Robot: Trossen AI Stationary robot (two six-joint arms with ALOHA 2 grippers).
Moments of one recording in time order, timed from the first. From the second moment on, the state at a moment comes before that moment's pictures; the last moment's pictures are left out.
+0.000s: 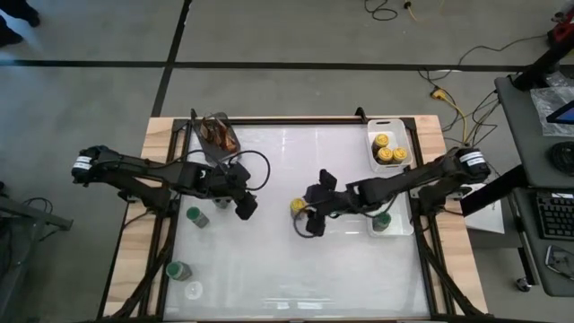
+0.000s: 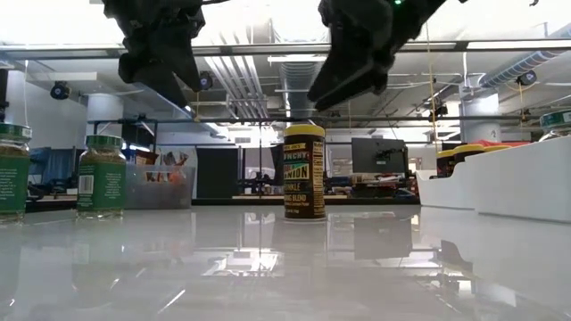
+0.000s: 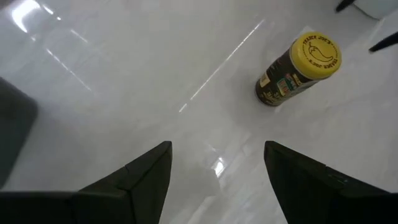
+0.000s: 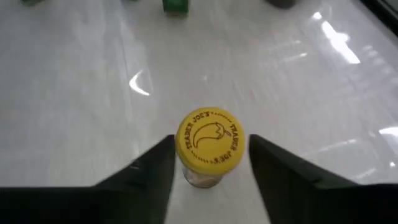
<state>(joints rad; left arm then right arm) -0.13 1.26 1.01 -0.75 -0.33 -0.76 0.19 1.61 1.10 -0.29 0.33 0.35</state>
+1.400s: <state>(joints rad) -0.13 1.26 0.99 -0.74 -0.33 -0.70 0.09 1.75 1.33 -0.55 0.22 0.43</state>
